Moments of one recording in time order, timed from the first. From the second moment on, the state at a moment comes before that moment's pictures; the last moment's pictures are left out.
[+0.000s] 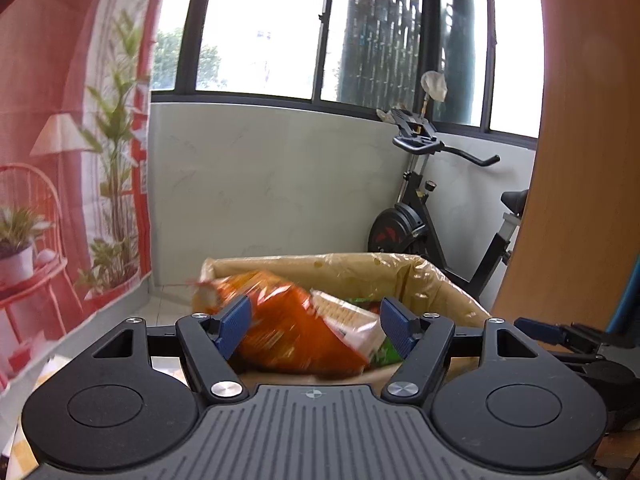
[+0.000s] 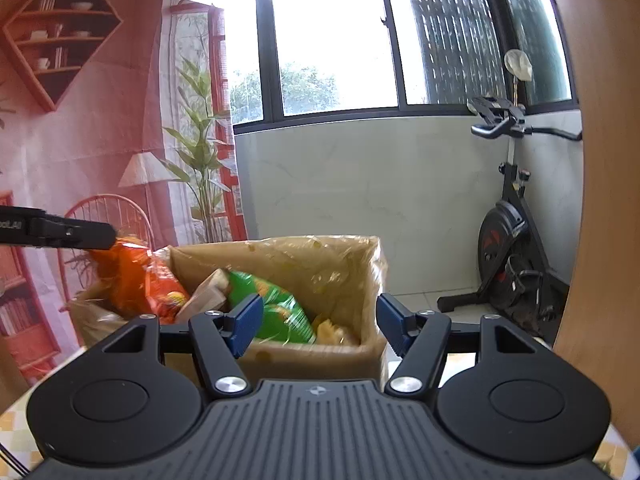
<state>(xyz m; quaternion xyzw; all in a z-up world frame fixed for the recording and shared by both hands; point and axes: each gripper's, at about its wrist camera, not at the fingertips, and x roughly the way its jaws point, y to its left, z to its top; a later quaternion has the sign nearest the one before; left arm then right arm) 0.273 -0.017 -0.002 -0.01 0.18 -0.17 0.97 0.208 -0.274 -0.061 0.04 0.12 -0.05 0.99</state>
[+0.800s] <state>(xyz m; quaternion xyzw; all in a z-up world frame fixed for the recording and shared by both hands) 0.209 -0.002 -0.136 -0.03 0.31 -0.21 0.93 0.139 -0.247 -0.189 0.08 0.24 -0.07 0.96</state>
